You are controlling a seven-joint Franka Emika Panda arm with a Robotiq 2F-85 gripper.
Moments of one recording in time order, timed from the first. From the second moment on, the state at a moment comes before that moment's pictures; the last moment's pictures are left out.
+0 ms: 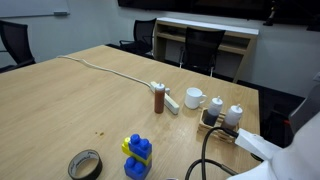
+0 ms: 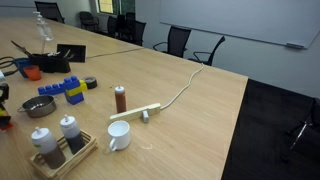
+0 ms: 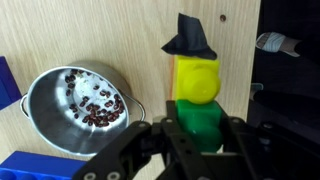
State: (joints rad) arm 0.58 0.35 0.46 -2.31 -0.36 2.68 -0.33
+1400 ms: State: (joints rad) arm 0.46 0.26 0.48 -2.17 -0.07 2.49 -0.32
